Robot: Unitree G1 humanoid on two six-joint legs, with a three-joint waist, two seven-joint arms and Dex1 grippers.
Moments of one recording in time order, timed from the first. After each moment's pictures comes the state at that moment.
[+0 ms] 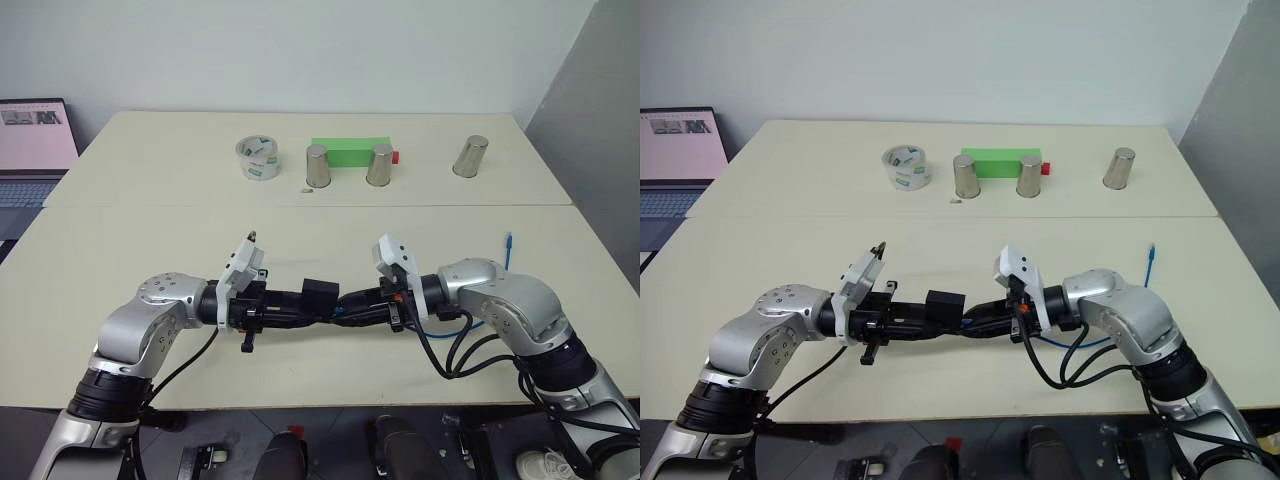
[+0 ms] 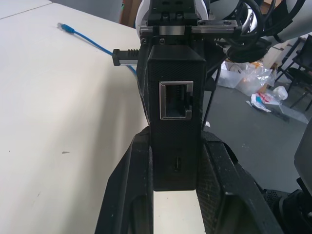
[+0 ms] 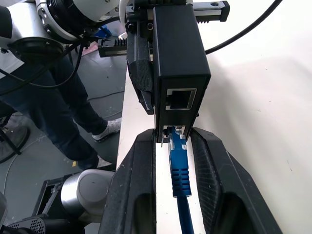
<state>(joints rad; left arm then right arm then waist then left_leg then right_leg) -0.35 0.70 -0.06 -0.10 -0.61 0.54 -1.36 -0.60 -0.51 0.34 -0.26 0.59 0.84 1.02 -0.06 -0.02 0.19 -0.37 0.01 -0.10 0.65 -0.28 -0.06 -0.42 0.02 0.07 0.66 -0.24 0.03</state>
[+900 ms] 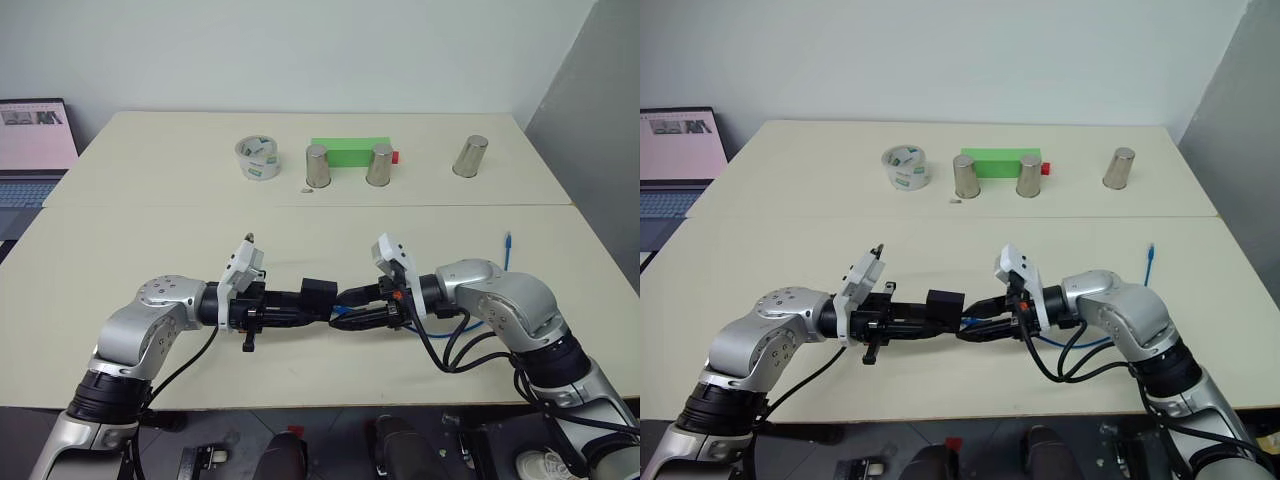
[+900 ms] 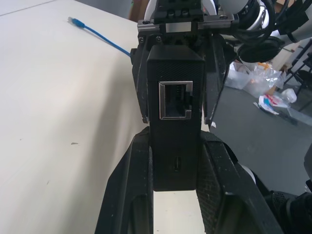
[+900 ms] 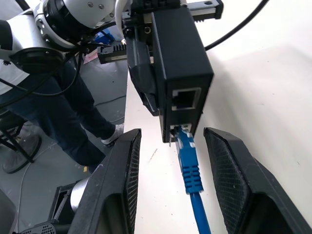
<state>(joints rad) -0.33 0.70 -0.03 -0.10 -0.63 0.55 -1.32 -0.61 -0.50 0.31 -0.20 0.61 0.88 1.02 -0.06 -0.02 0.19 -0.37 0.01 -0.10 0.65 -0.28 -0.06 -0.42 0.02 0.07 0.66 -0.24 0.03</state>
